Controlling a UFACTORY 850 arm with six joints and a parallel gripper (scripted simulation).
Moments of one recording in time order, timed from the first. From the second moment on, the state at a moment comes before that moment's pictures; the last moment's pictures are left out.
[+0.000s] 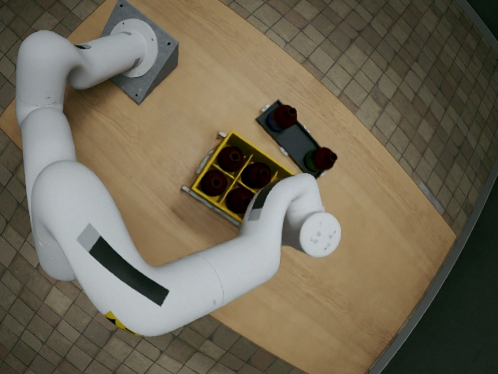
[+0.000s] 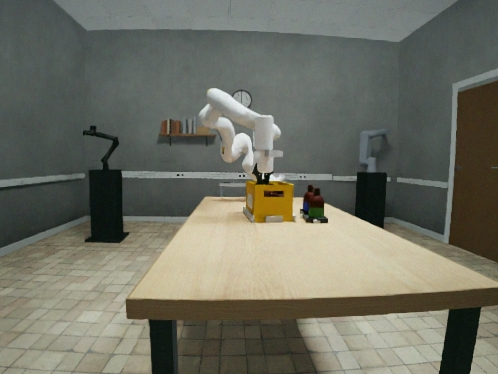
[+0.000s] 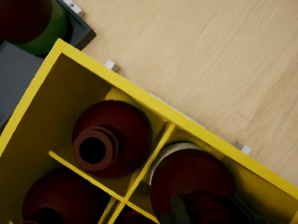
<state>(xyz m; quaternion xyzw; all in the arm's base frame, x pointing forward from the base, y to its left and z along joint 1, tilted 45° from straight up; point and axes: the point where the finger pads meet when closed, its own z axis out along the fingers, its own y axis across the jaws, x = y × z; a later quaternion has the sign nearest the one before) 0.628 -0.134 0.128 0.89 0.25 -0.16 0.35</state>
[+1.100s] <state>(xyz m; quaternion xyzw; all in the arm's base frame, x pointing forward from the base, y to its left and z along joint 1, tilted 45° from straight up) 0.628 -0.137 0.126 0.89 0.25 -0.16 0.35</state>
